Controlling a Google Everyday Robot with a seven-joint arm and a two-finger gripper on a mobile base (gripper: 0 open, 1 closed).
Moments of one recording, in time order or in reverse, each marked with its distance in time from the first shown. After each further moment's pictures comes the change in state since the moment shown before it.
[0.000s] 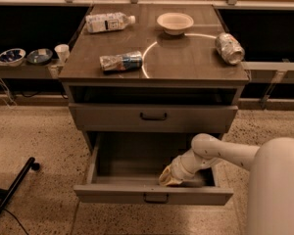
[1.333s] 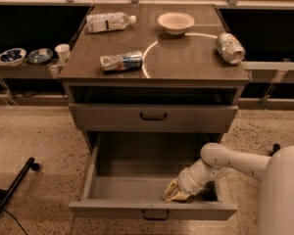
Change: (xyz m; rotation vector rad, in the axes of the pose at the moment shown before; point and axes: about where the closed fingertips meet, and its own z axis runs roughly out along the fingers) arm 0.004 0.075 0.001 -0.159 -0.094 0.135
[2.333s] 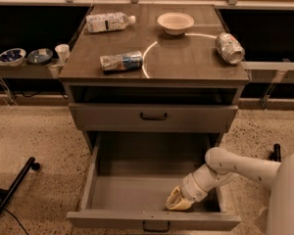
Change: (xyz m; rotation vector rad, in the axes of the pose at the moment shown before) arm -0.004 0.027 -0.009 -0.027 -0.045 0.024
